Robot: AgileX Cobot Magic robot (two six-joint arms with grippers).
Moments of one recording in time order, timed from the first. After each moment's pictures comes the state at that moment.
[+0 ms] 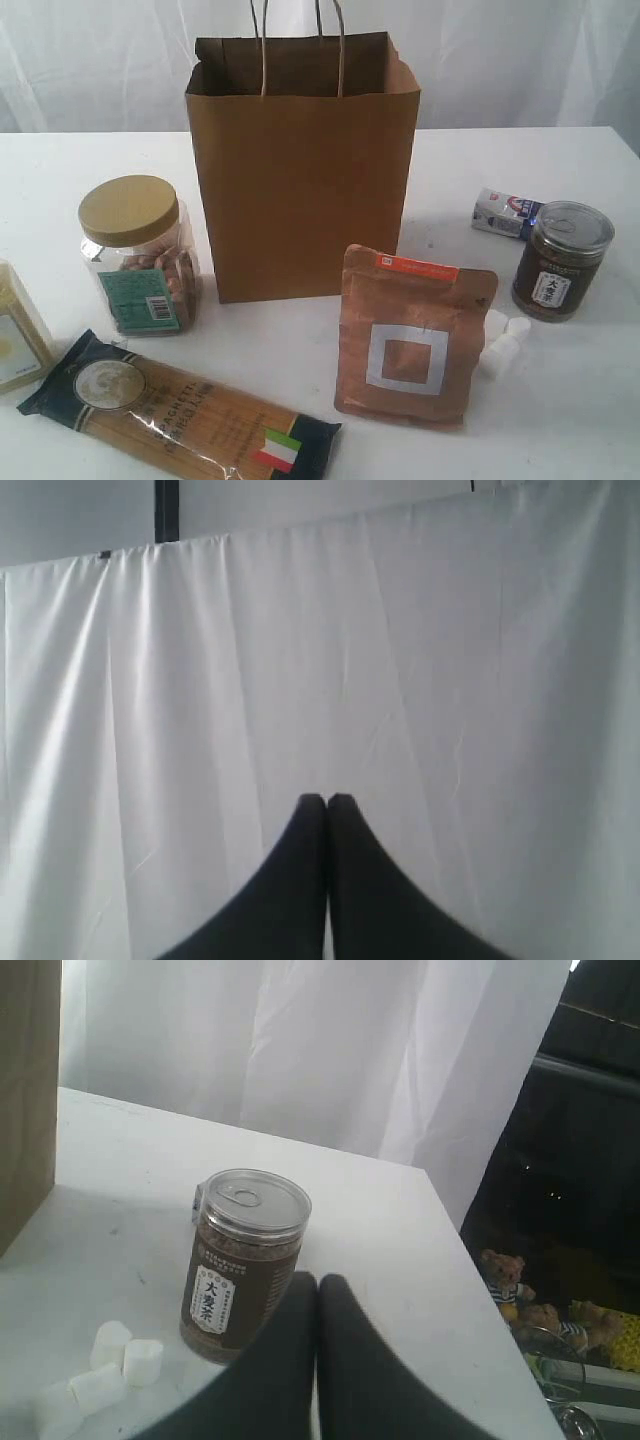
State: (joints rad) left arm -0.03 0.29 -0.38 -0.30 -0.39 0.40; right arm -0.17 0.00 -0.06 0.49 0.27 -0.68
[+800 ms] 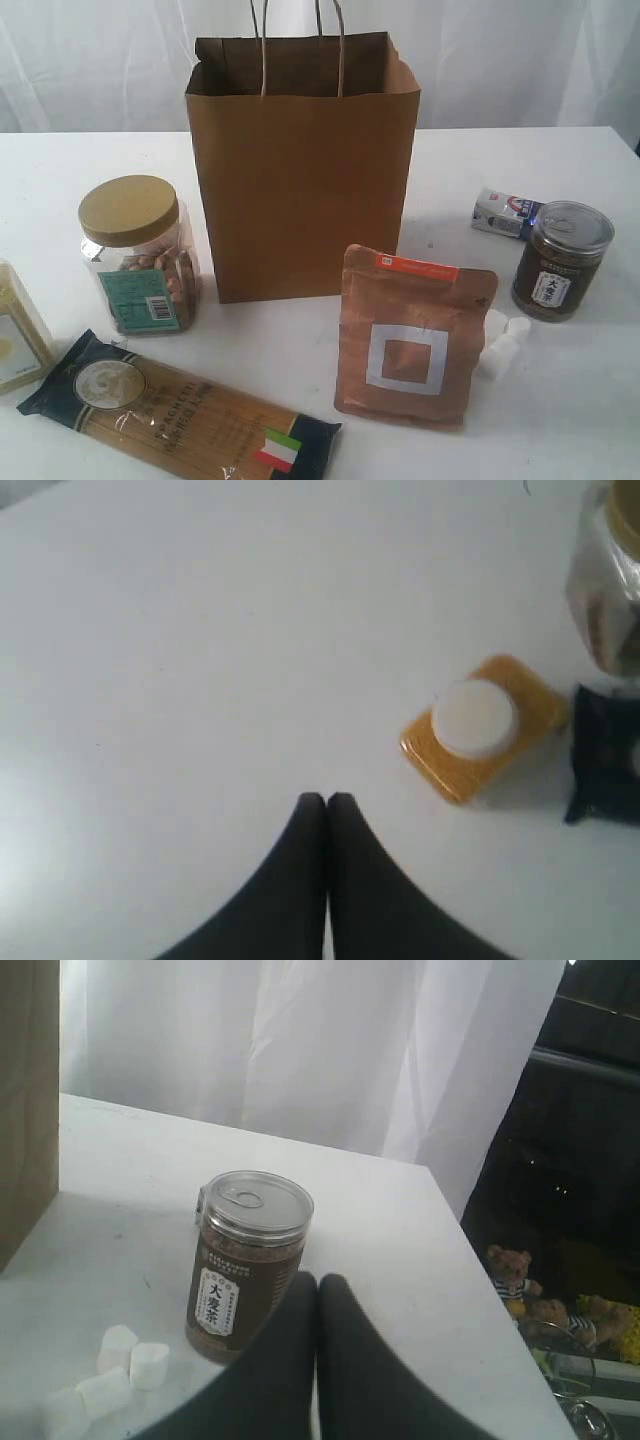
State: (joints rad) left arm -0.03 0.86 -1.00 0.19 1.07 0.25; right arm -0.17 0.00 -0.06 0.49 0.27 -0.65
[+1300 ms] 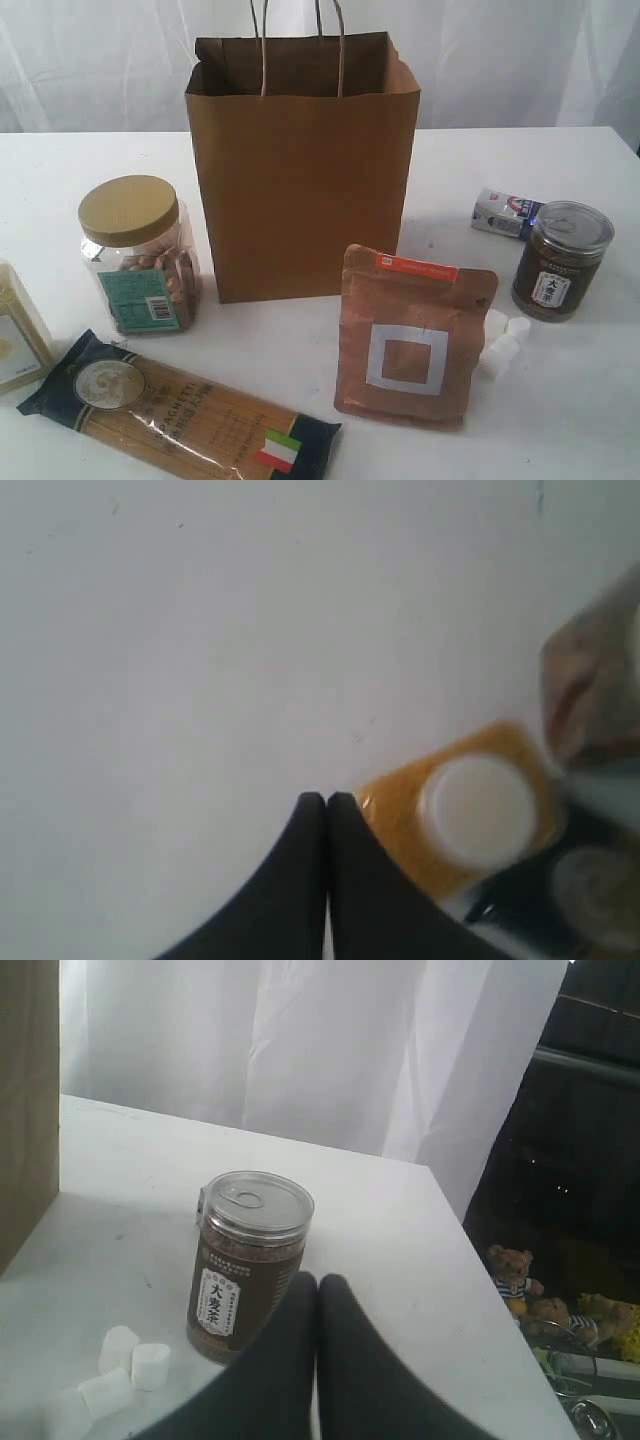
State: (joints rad) left arm 0.31 1.06 -0.90 -0.25 0.86 0.33; right arm -0.17 0.00 -0.06 0.49 0.27 -0.65
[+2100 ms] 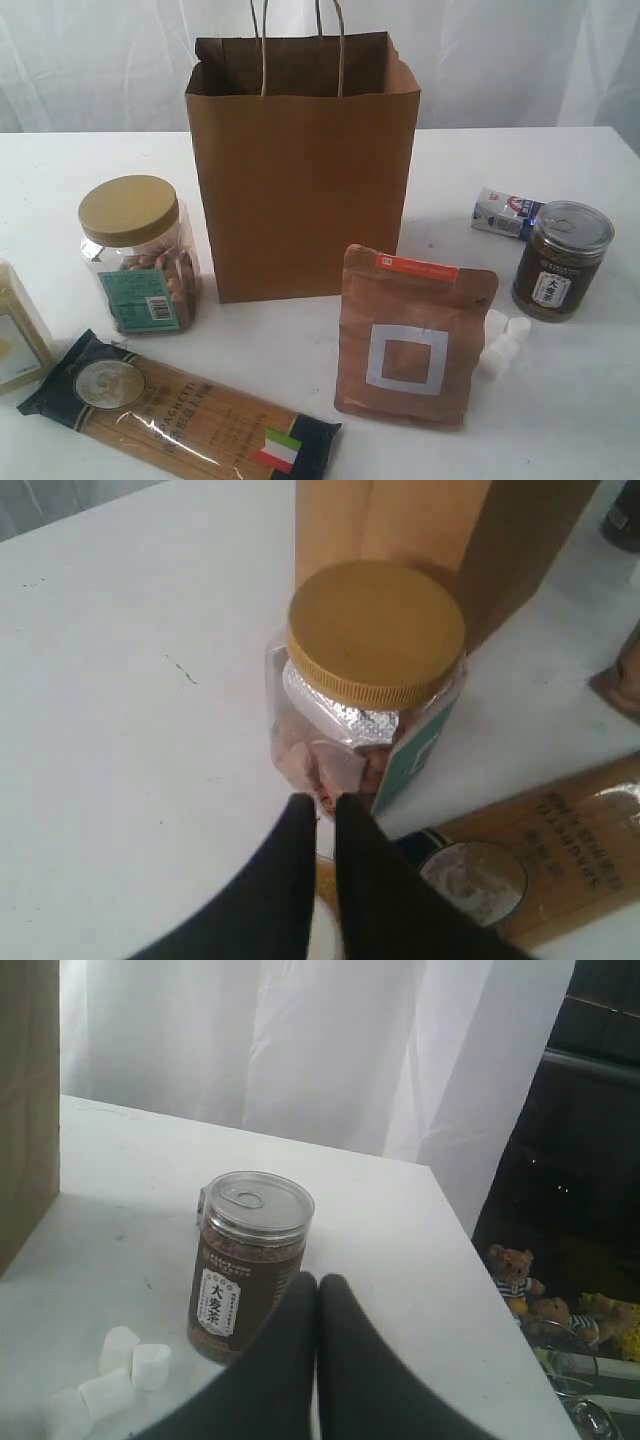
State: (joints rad) left arm 0.60 1.23 -0.82 -1.07 1.24 1.75; right arm -0.17 0.00 -0.06 0.49 0.27 -0.65
